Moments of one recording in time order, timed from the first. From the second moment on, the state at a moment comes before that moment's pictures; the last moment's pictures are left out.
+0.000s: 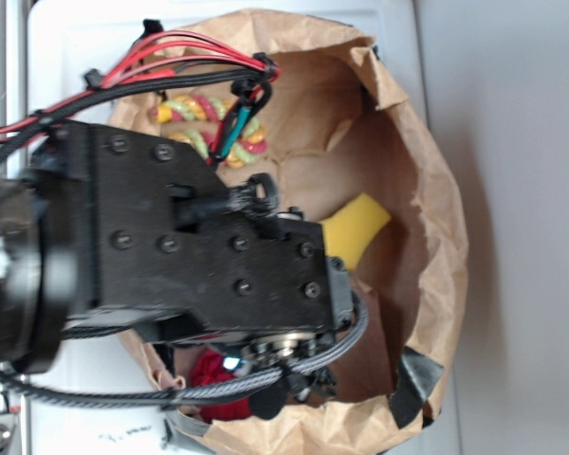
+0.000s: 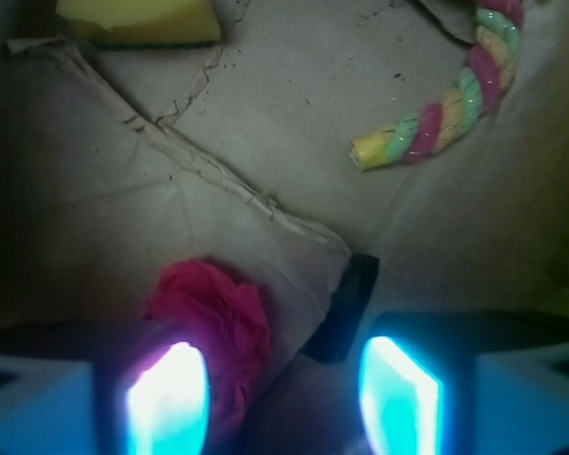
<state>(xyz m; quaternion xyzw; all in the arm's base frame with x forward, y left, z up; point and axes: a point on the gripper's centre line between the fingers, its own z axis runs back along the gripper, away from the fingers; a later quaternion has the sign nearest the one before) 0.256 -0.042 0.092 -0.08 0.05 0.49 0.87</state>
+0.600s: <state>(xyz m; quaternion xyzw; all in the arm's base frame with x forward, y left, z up) 0.267 -0.060 0.073 -0.09 0.07 0.46 0.88</state>
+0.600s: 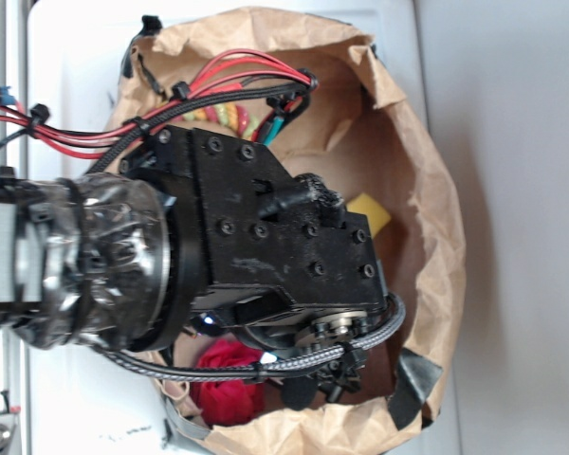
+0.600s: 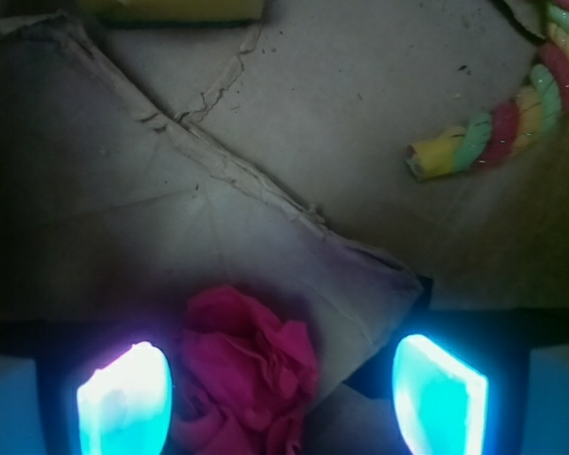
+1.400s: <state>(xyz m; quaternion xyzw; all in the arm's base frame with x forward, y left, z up) 0.268 -0.094 0.059 -0.16 0.13 0.40 0.89</state>
